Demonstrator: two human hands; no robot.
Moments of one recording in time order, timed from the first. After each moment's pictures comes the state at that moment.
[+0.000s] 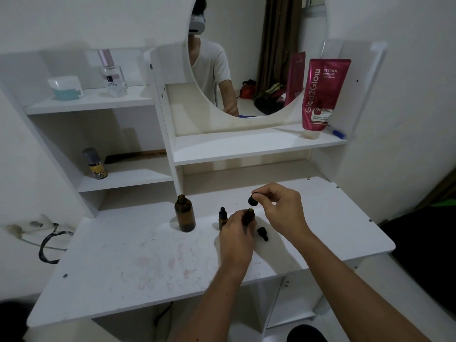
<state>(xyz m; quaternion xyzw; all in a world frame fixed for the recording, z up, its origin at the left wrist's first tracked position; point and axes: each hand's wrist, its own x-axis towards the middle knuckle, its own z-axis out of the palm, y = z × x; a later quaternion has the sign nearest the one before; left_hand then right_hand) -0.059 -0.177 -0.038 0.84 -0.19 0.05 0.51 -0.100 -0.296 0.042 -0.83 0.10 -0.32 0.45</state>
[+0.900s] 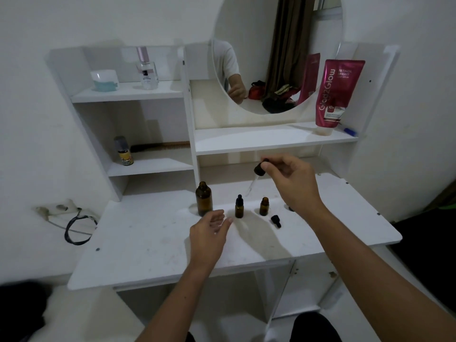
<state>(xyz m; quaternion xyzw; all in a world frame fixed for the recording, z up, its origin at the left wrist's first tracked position) -0.057 -0.061 -0.026 0.81 -0.12 0.04 0.58 -0.114 -0.258 0.105 -0.78 0.07 -0.33 0.52</state>
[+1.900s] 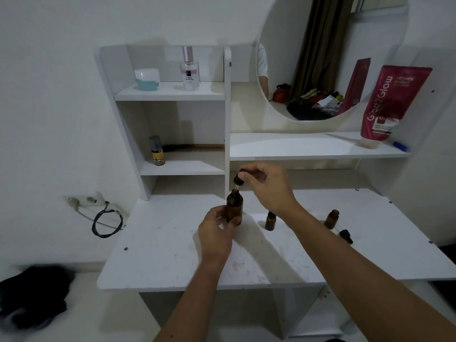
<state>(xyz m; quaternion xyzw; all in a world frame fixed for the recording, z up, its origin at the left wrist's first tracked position) -0.004 -0.035 -0.030 0.79 -0.06 0.08 0.60 -0.015 -0.182 0.090 -0.84 0.02 -0.24 0.49</state>
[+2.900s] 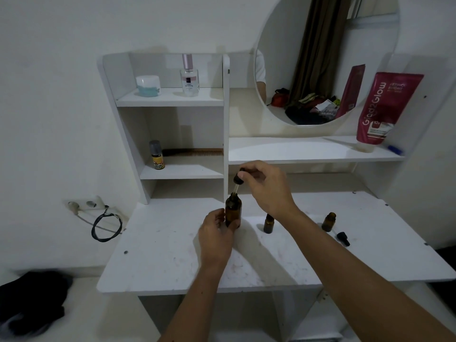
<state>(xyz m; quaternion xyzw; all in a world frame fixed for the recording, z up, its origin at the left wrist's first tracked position) -0.002 -0.037 -0.035 0.80 -0.05 0.09 0.59 -0.022 -0.176 0.100 -0.84 0.00 -0.27 0.46</state>
